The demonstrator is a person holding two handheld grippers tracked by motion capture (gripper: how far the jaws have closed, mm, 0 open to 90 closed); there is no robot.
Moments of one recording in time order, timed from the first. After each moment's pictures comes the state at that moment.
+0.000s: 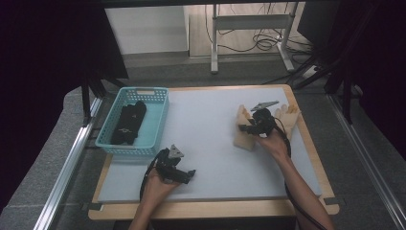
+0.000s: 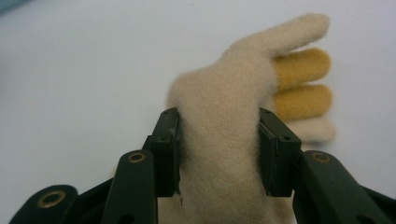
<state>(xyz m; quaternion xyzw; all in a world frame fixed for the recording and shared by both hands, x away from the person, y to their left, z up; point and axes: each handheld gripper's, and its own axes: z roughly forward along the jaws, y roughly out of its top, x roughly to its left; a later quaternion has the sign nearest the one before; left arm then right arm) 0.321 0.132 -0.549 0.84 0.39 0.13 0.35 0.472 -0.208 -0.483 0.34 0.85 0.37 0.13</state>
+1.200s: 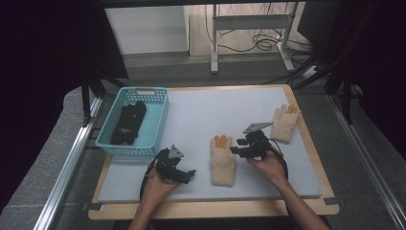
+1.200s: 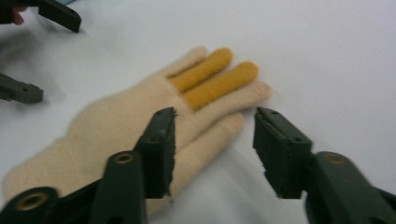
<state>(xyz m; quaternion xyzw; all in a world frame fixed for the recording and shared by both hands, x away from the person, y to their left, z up) 0.321 0.132 -0.549 0.84 0.39 0.13 0.35 0.398 -0.187 -0.497 0.31 0.87 0.38 0.09</state>
